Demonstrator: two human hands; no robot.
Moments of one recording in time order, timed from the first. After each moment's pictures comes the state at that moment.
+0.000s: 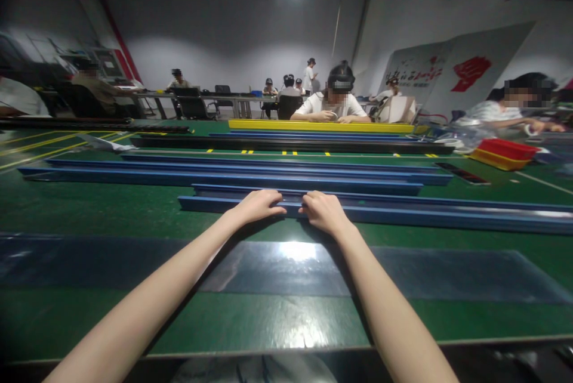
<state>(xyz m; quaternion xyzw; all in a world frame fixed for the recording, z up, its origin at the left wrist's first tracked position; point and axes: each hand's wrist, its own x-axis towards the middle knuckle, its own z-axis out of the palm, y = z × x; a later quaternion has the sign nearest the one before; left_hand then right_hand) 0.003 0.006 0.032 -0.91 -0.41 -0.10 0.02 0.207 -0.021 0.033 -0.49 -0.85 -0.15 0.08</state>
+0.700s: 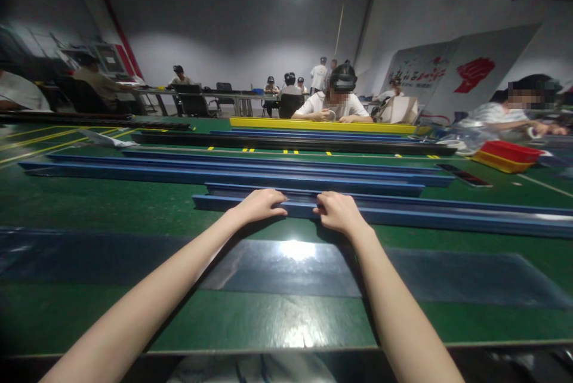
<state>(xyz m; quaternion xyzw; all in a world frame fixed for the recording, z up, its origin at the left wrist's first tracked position) 0.004 0.007 0.030 -0.92 -0.37 -0.11 0.02 0.228 -0.026 0.043 -0.56 -0.82 -0.11 0.04</state>
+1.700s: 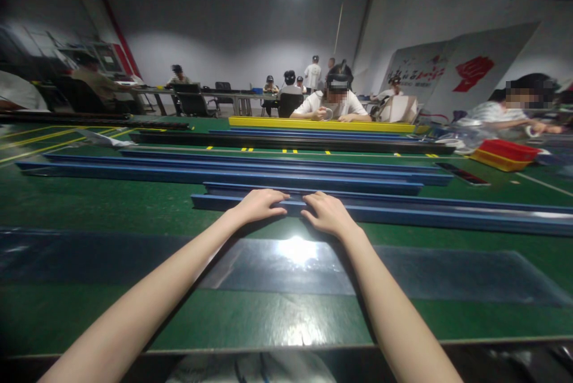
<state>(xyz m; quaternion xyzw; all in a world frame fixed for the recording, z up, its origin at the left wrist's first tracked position) 0.003 0.010 0.021 -0.92 -0.37 -0.14 -0.01 0.217 -0.025 0.030 -0.48 -0.87 -0.06 0.10</state>
